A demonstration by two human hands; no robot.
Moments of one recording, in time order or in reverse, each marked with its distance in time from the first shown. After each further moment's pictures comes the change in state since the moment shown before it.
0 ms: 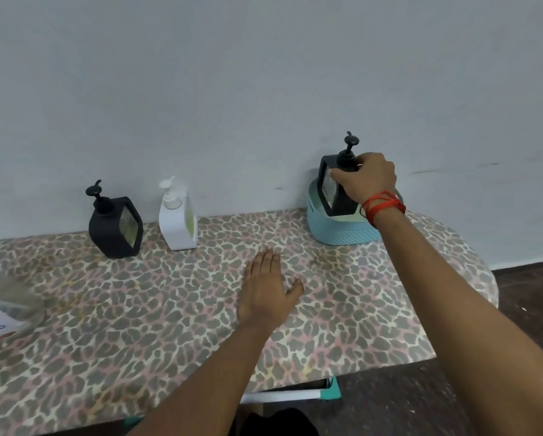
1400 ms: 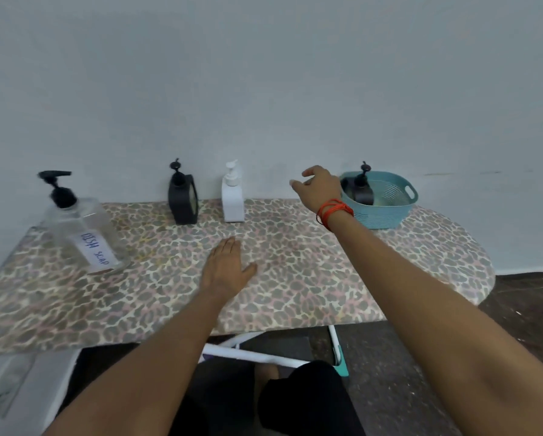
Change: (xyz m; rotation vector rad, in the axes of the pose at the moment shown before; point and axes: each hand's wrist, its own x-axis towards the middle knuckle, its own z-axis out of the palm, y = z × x) left_hand -0.065 -0.143 -0.086 0.054 -0.047 -0.118; right_hand -0.122 -0.094 0.076 0.079 -0.237 -0.144
